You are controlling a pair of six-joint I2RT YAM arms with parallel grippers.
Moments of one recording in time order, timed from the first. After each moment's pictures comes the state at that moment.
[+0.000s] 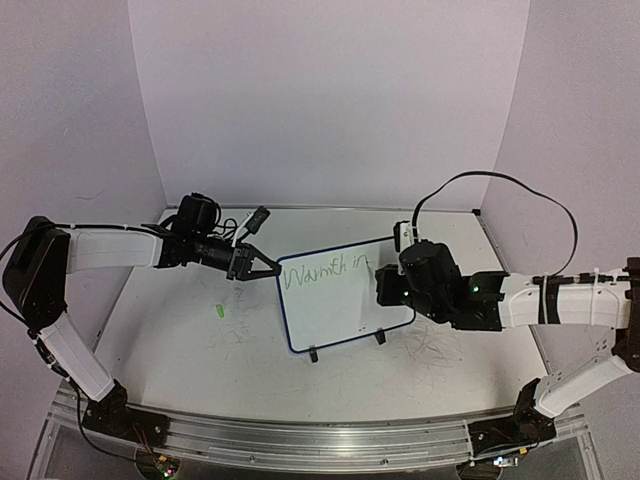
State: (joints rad) left arm -0.52 1.62 1.01 -0.02 0.96 -0.05; right arm 0.97 1.38 0.85 -0.04 0.50 0.58
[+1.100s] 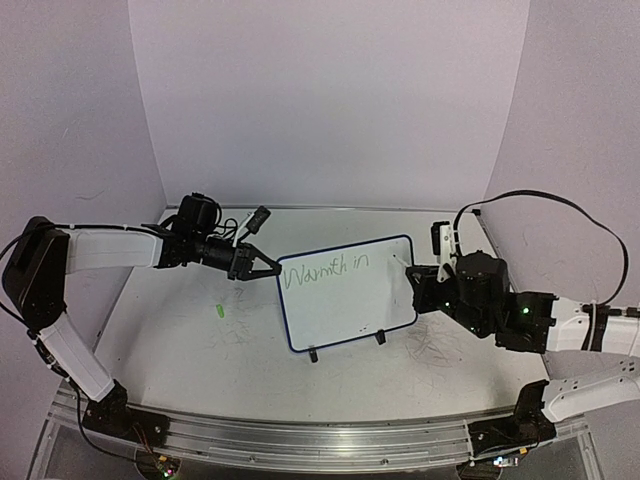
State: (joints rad) left arm -0.52 1.61 1.01 -0.02 0.92 -0.05; right arm 0.98 1.04 0.64 0.02 0.52 0.41
